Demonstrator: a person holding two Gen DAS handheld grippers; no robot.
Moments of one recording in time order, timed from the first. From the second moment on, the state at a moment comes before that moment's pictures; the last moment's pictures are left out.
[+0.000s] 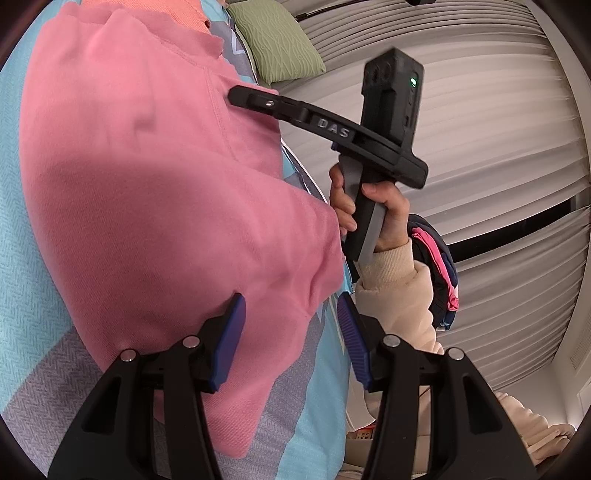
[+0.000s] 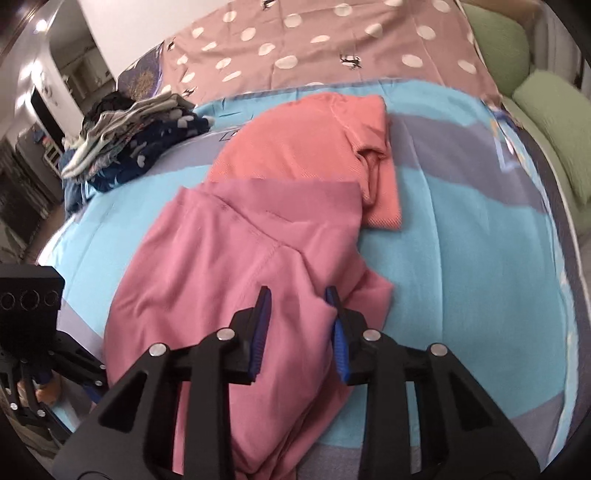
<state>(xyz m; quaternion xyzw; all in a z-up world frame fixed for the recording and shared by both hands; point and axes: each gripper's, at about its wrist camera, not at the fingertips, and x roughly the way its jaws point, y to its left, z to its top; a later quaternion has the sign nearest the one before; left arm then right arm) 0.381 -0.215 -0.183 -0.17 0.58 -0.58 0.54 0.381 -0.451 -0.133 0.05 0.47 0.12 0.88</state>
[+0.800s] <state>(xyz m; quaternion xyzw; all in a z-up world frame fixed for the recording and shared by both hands) 0.380 -0.214 -0.182 -0.17 0.58 -0.58 0.54 0.379 -0.417 -0.133 -0.07 0.44 0.07 0.89</state>
